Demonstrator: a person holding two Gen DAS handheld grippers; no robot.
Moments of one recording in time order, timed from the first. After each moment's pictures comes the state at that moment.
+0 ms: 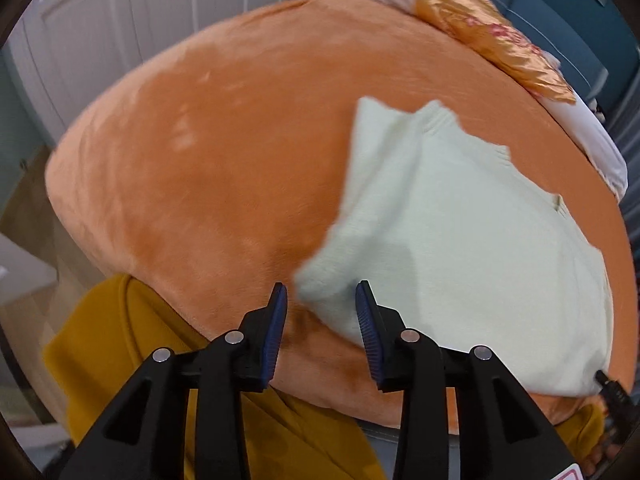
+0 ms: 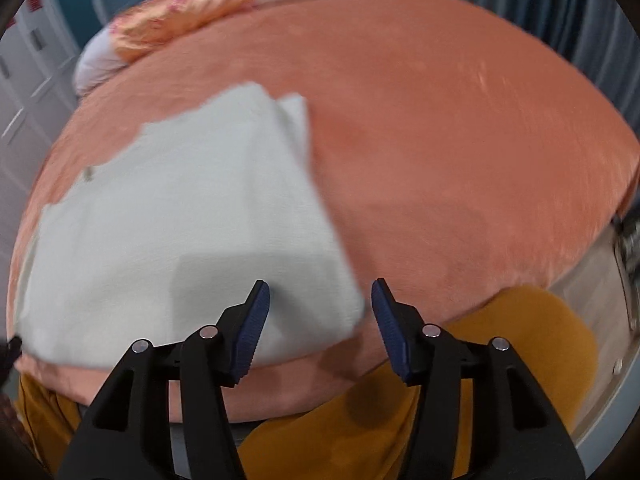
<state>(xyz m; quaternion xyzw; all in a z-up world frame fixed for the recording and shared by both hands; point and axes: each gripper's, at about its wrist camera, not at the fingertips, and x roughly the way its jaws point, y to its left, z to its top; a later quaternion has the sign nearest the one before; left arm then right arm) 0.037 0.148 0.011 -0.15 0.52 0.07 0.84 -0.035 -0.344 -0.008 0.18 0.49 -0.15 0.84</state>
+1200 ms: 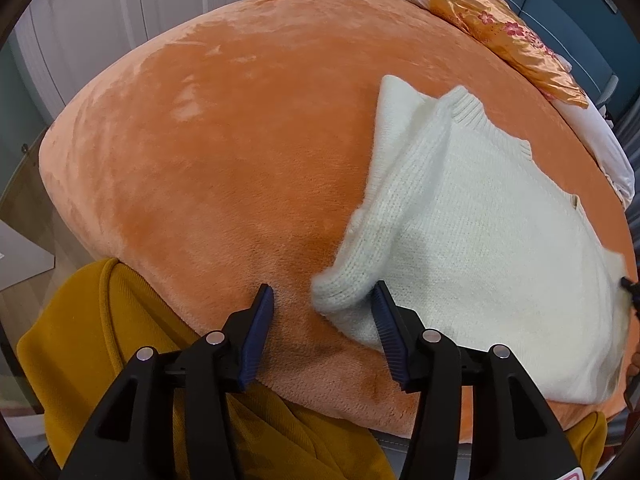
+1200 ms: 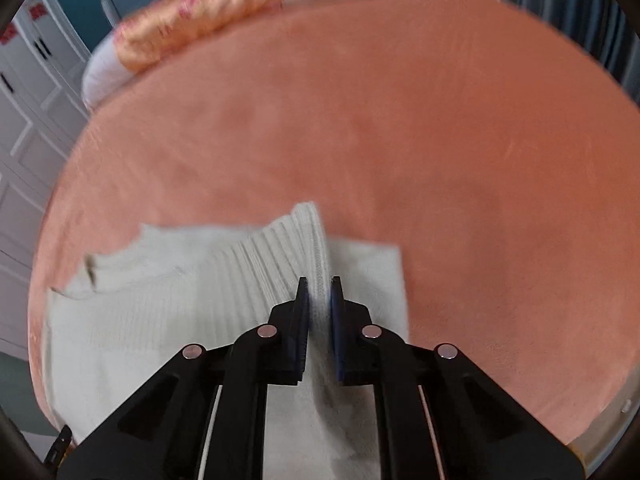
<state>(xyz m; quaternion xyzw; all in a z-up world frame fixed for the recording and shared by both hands) 0.037 0.151 -0.008 -0.15 0.52 0.08 0.83 0.125 -0.363 0.017 0.19 0.46 -0.10 0.86</state>
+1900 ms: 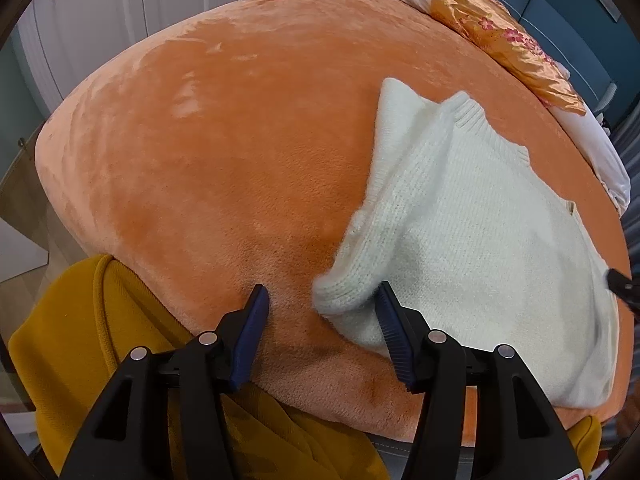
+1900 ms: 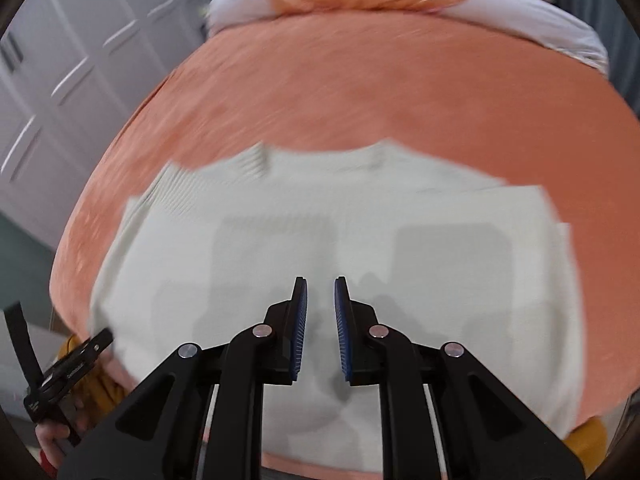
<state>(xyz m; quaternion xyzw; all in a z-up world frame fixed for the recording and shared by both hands) 0.035 0.153 -0.009 -0.17 0.52 0.07 0.84 0.096 -0.158 0.036 0.07 0.50 0.06 0.86</state>
